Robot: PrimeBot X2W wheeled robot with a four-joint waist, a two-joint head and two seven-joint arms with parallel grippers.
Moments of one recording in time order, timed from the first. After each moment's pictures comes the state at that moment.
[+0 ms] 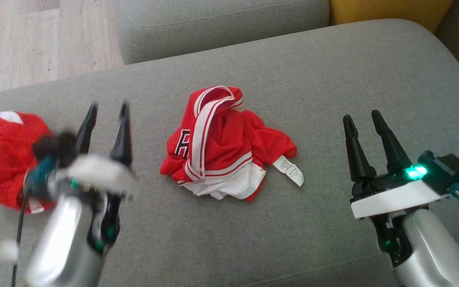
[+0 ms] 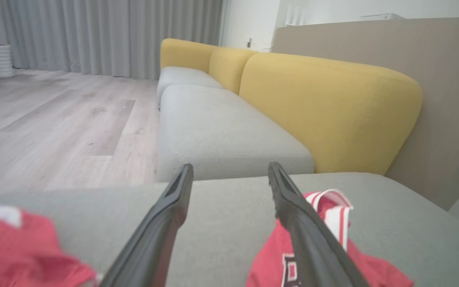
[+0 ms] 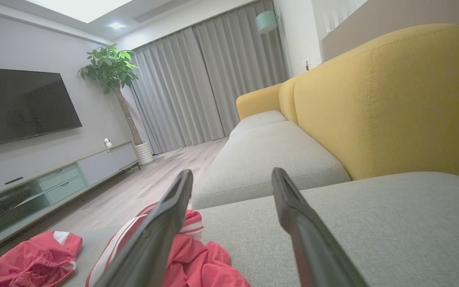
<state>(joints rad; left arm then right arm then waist) -0.36 0.21 -0.32 0.29 -0.46 0.11 -0.15 -0.21 -0.20 0.28 0.22 0.49 0.13 -0.25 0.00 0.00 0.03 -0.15</state>
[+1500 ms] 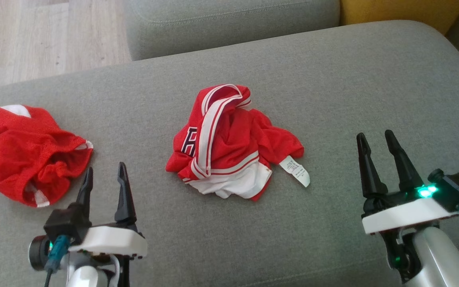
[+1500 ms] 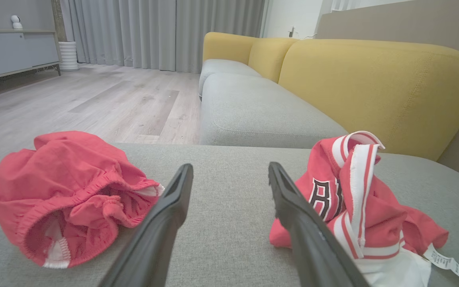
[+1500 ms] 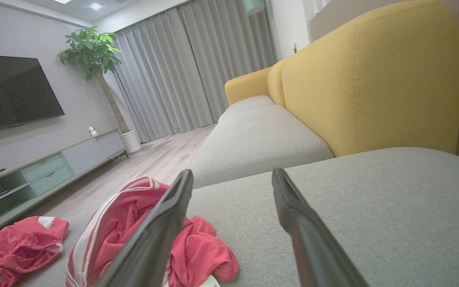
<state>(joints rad) 0.02 0.09 -0.20 0.09 -0.25 0.19 -0.25 -0.13 -0.20 0.23 0.22 0.48 0.13 -0.25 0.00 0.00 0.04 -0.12</state>
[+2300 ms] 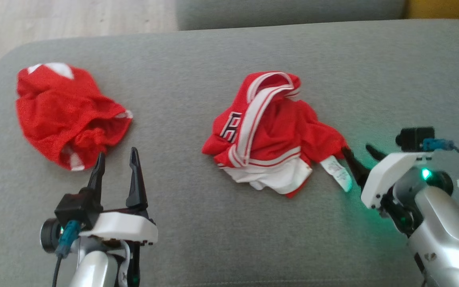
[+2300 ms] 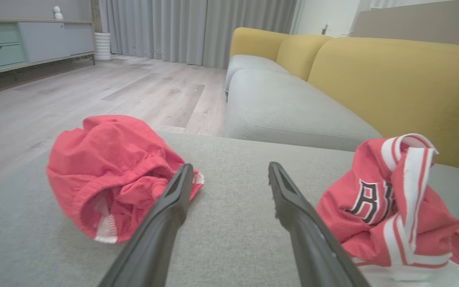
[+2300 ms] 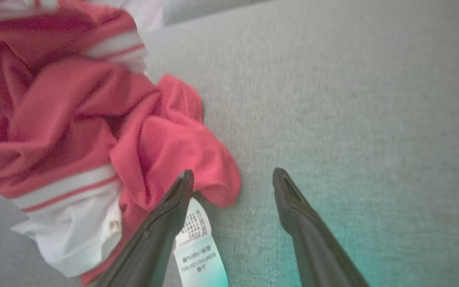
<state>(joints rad) -0.05 0.06 -0.22 0.11 -0.23 0.17 -0.25 -0.45 -0.27 0.36 0.67 0.60 0.13 0.21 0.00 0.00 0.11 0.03</state>
